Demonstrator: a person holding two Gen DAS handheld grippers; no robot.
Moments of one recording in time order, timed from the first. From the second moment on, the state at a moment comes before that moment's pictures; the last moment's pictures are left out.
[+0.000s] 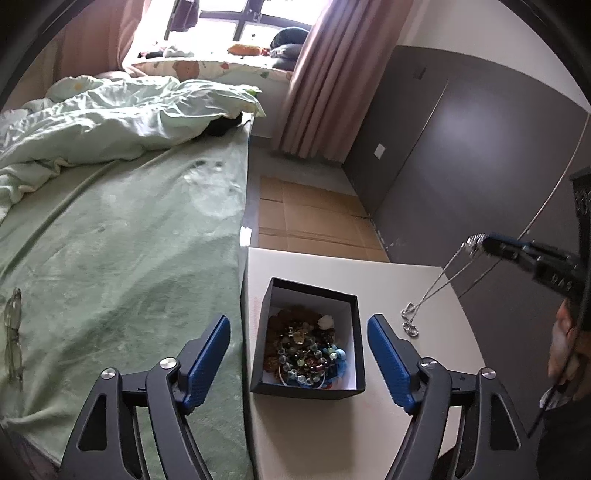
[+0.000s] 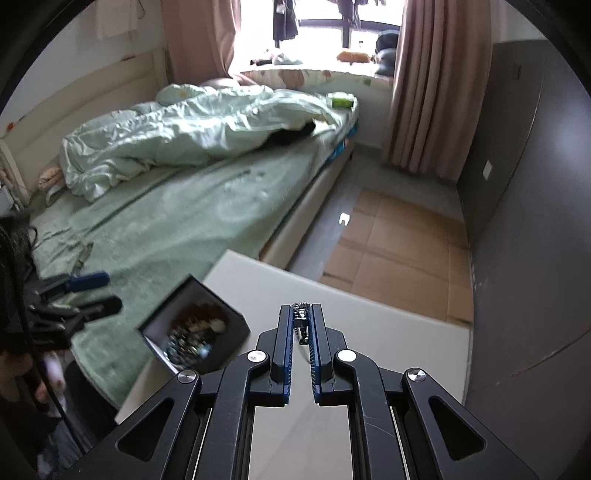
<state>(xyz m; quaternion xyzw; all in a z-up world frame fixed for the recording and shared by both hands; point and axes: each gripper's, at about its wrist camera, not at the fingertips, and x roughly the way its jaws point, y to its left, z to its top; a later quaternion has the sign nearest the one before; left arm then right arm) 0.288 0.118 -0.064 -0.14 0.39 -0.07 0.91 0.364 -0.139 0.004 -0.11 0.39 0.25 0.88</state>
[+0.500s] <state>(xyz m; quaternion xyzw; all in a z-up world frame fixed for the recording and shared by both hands) 0.258 0.138 -0.047 -0.15 0.36 -0.06 0.92 0.327 -0.099 0.111 -0.12 0.30 0.26 0.91</state>
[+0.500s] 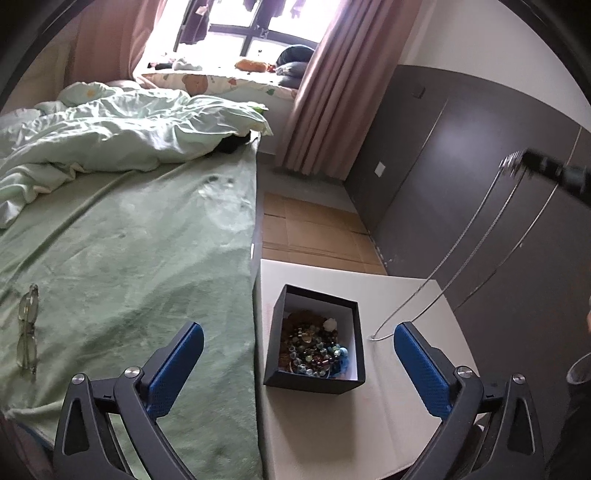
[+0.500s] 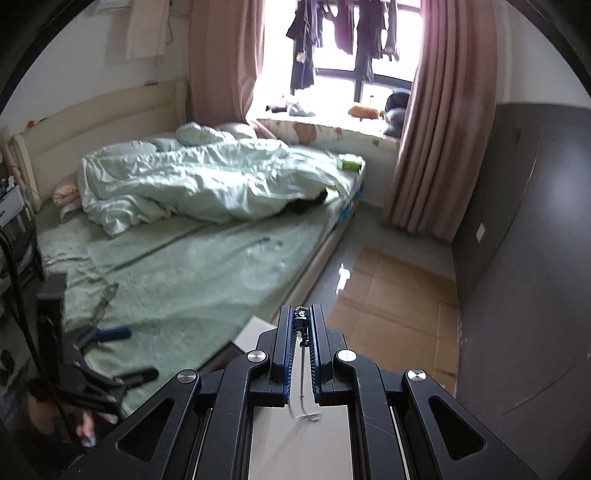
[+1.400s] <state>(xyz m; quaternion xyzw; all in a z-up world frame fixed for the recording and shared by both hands) 0.228 0.177 -0.055 -0.17 0.35 -0.03 0.92 0.318 -0.017 0.144 -0.15 0.26 0.30 0.91</state>
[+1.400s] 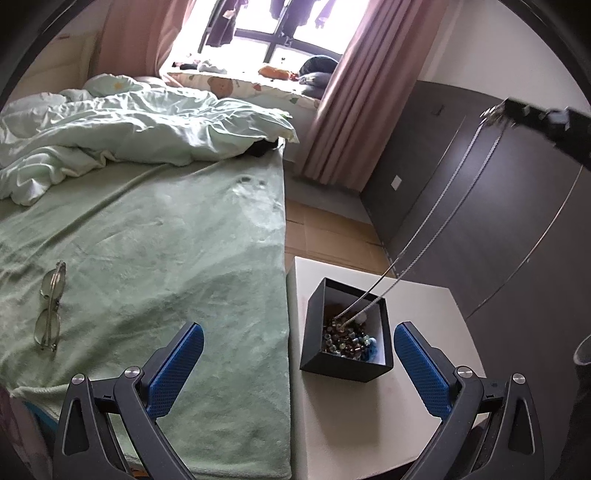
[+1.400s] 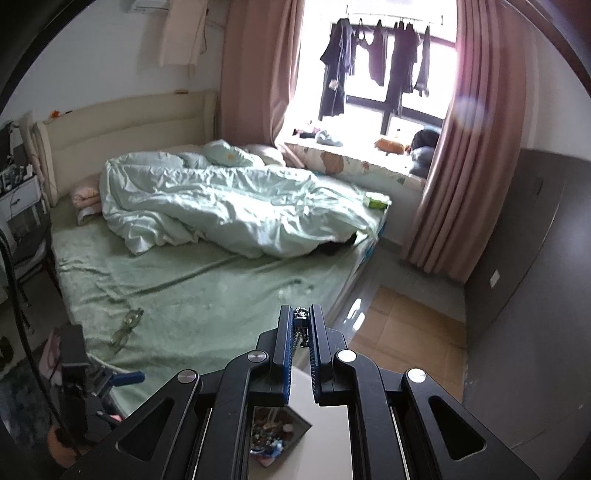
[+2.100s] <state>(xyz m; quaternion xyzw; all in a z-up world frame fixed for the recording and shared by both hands) 0.216 0.143 -0.024 -0.14 0.34 -0.06 0.93 0.314 -0.085 0.095 -0.10 0.33 0.28 0.90</state>
